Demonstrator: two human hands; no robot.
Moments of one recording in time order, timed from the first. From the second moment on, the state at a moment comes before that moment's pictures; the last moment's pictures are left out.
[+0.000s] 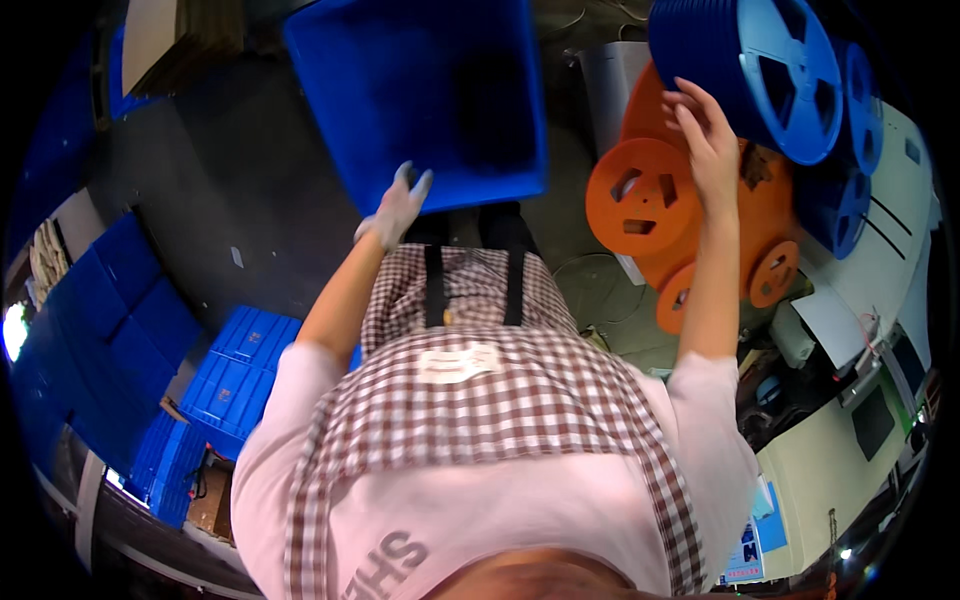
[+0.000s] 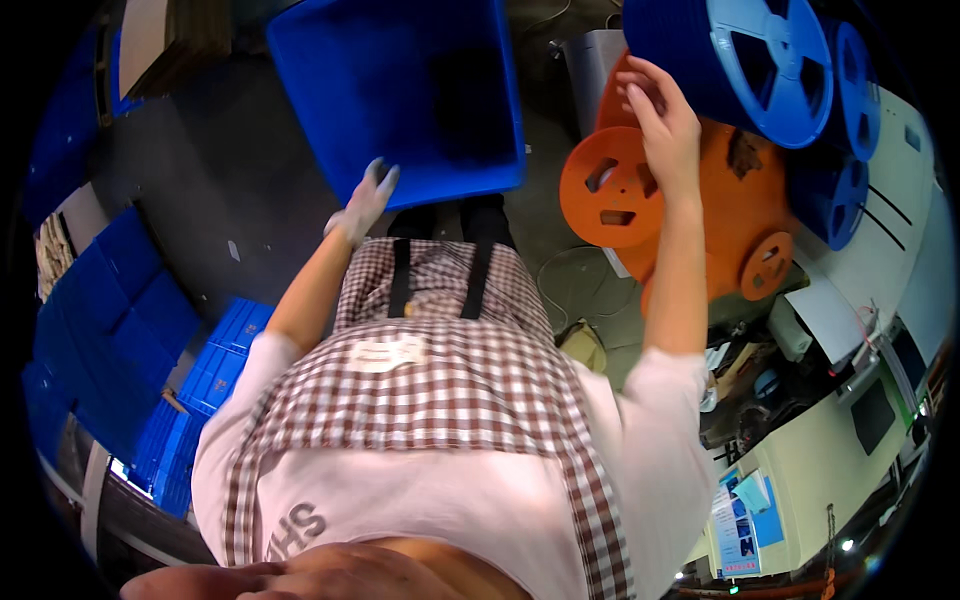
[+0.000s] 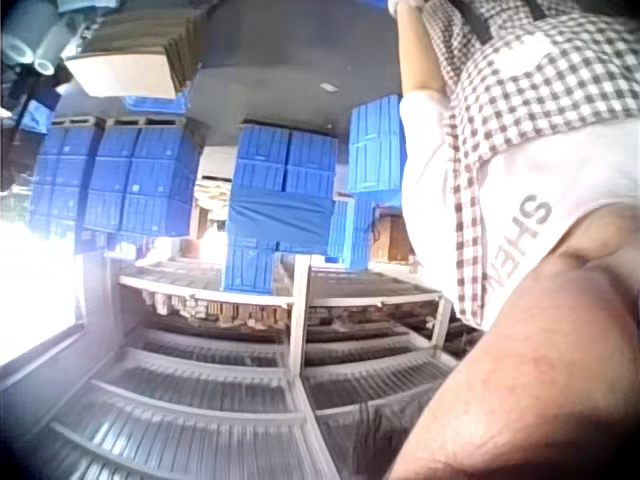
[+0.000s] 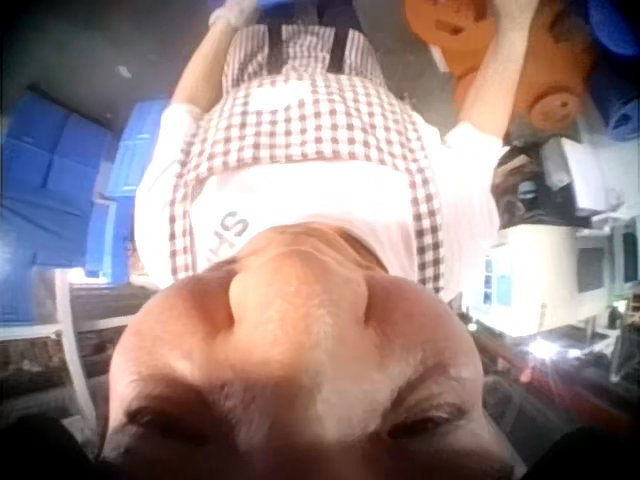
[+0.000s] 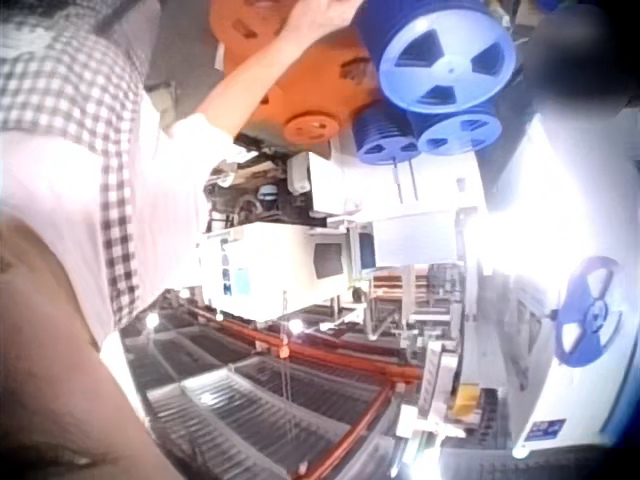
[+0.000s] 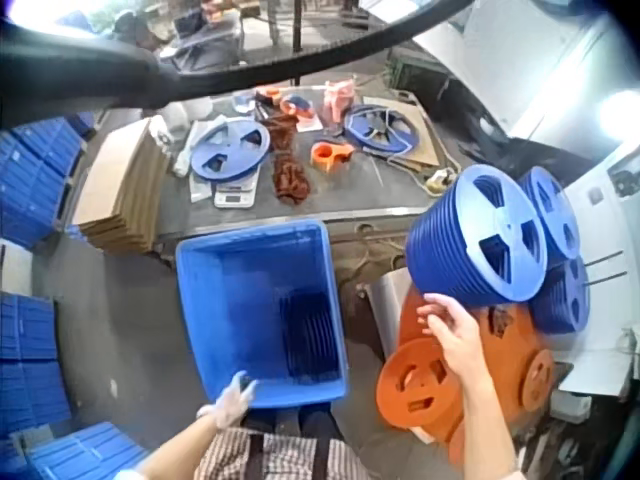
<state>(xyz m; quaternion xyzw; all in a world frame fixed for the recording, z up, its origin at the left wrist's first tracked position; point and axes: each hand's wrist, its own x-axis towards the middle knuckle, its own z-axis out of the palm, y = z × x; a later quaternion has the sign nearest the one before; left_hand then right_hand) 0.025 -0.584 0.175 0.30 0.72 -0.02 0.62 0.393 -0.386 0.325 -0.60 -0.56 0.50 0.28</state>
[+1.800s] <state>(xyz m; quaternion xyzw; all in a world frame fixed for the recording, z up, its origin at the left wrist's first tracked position) -0.009 -0.648 0.244 0.41 0.78 0.16 0.45 0.512 -0.311 0.388 -0.69 -0.67 0.09 0.27</state>
